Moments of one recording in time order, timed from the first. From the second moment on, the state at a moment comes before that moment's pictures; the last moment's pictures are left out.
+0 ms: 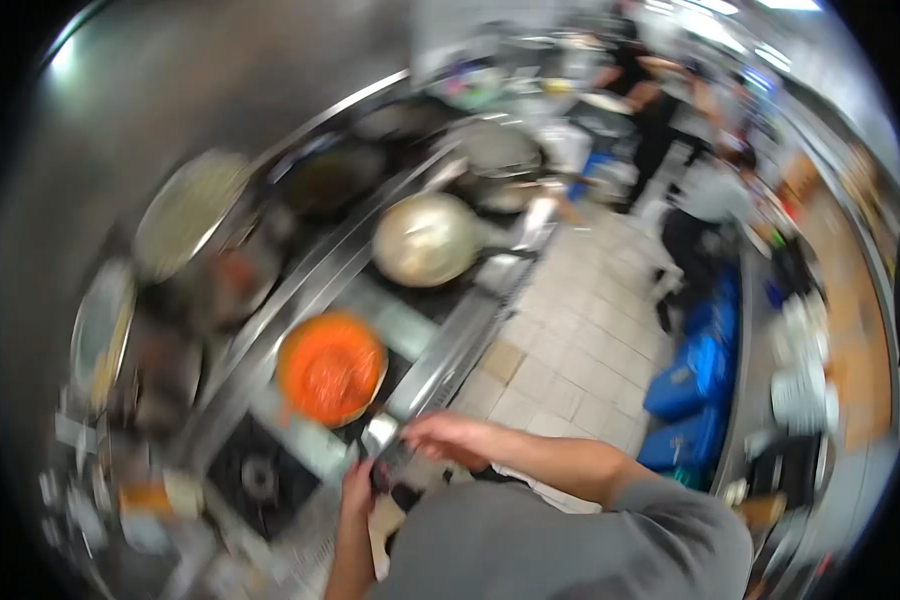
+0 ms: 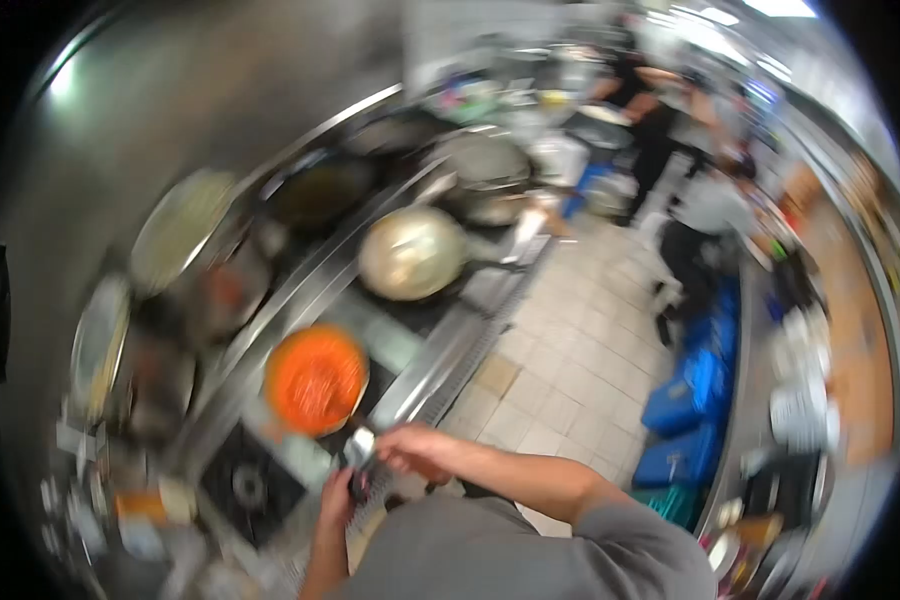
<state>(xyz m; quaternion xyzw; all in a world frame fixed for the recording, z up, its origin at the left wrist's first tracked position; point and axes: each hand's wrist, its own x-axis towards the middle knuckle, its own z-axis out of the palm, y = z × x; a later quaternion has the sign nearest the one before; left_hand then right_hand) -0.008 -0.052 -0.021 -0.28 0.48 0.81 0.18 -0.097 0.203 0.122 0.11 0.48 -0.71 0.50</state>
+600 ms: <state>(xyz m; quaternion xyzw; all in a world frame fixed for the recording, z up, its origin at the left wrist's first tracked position) -0.023 -0.058 -0.013 -0.32 0.39 0.84 0.22 -0.136 0.213 0.149 -0.21 0.91 -0.30 0.19</state>
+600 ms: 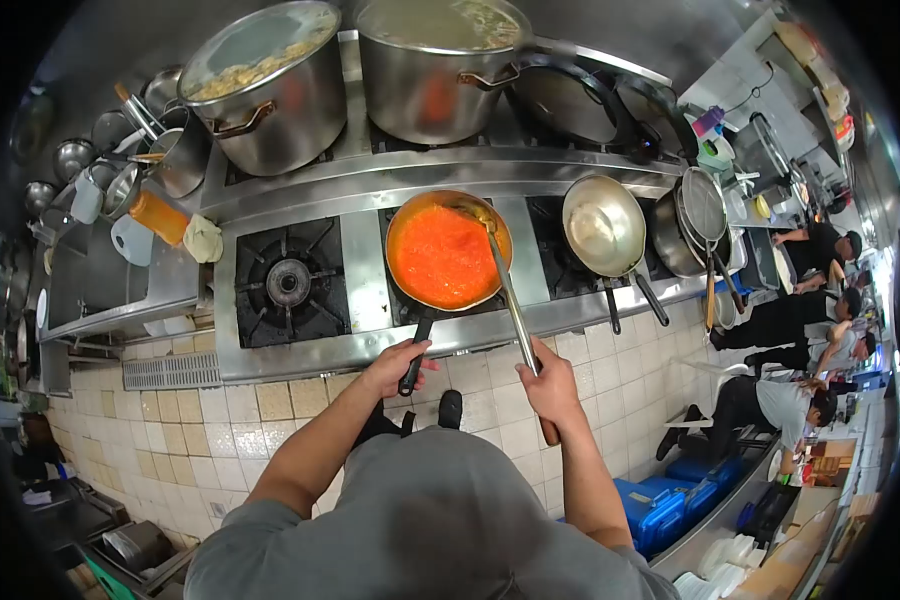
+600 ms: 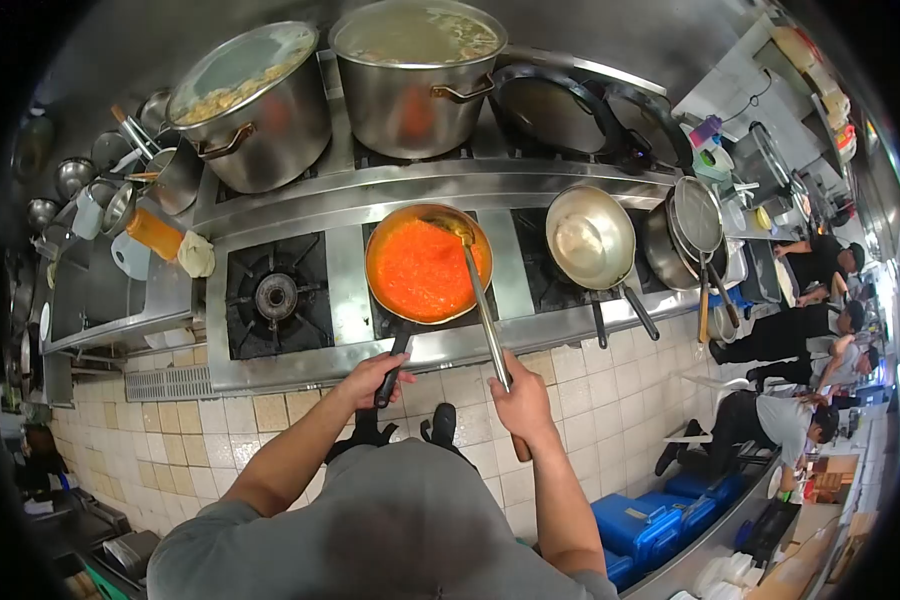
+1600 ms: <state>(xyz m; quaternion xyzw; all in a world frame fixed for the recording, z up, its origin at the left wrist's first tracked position) -0.040 -0.058 -0.042 -0.37 0.38 0.81 0.25 -0.102 0.256 0.123 -0.02 0.66 -0.68 0.31</state>
